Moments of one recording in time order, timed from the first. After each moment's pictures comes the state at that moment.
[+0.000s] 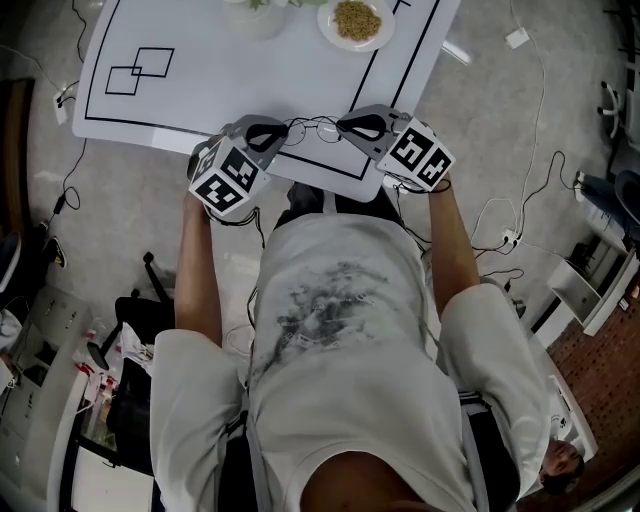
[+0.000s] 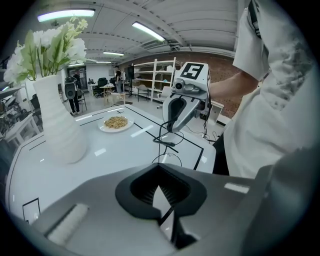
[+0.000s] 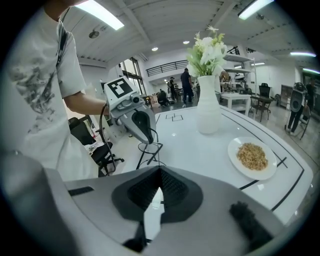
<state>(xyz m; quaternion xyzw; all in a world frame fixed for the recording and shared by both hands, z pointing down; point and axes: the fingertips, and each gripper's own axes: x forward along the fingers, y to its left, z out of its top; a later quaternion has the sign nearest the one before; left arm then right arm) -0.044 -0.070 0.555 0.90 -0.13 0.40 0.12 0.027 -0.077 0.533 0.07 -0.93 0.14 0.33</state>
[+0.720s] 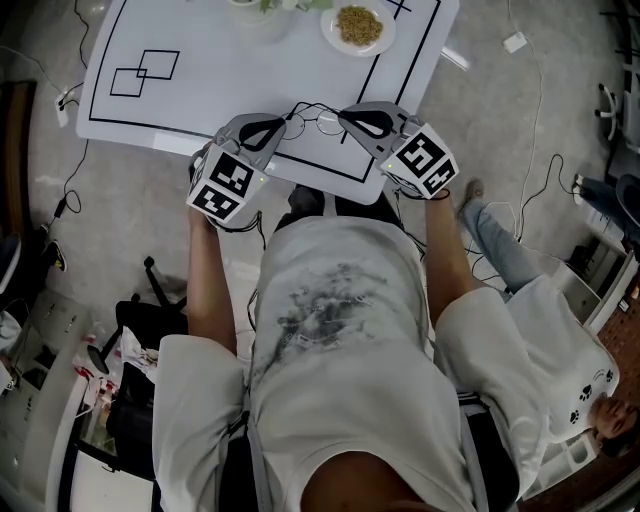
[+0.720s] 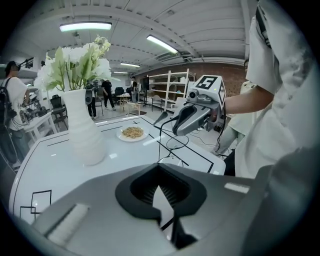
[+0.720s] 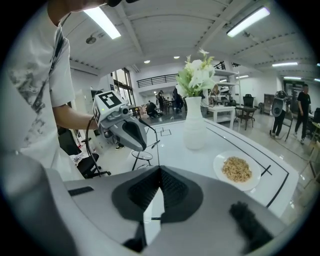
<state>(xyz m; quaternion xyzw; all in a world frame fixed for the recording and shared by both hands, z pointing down) -0.056 -0.094 0.524 0.91 -0.22 0.34 0.13 0.021 -0.103 0.500 0.16 -0.94 0.13 0.27</state>
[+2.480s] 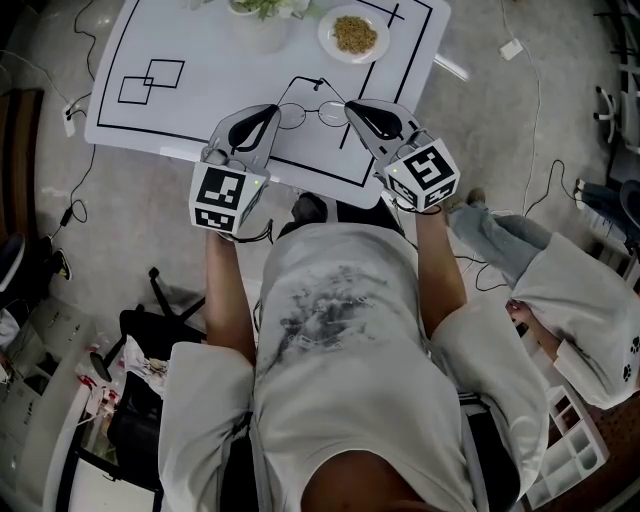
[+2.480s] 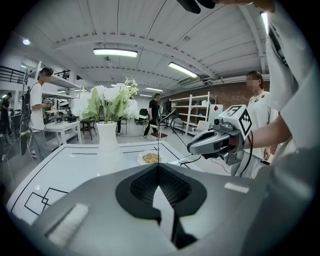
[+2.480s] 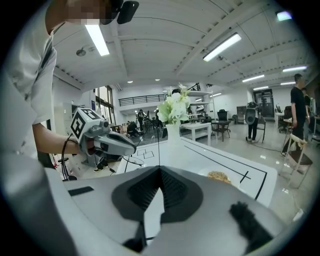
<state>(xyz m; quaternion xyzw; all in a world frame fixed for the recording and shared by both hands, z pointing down) -0.062 -0.127 0.450 0.90 -0.37 0.20 0.11 0.035 -0.126 0.447 0.30 -0.93 0.12 0.16</state>
